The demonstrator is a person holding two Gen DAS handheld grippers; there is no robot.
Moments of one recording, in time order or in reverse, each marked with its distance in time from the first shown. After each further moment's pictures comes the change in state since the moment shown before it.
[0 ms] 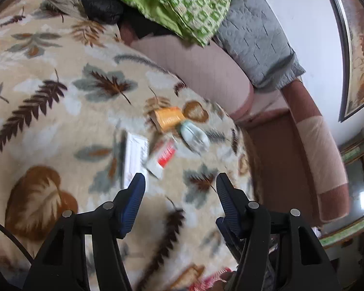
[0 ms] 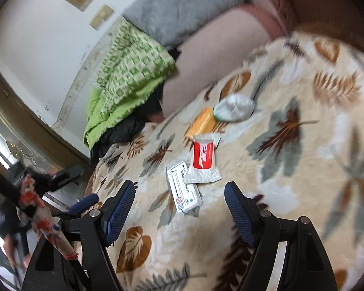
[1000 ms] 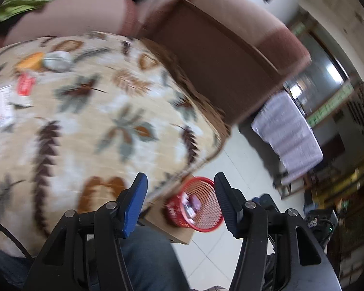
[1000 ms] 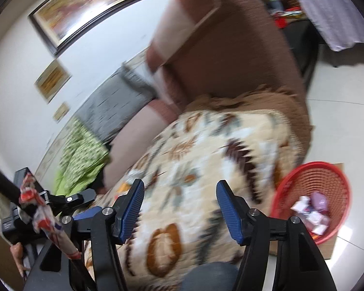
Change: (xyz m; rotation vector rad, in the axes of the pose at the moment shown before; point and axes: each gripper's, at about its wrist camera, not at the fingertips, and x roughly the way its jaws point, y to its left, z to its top) left arm 0.005 -0.180 -0.232 0.536 0.337 -0.241; right arm -0.348 -0.077 -0.134 0.140 -0.516 -0.308
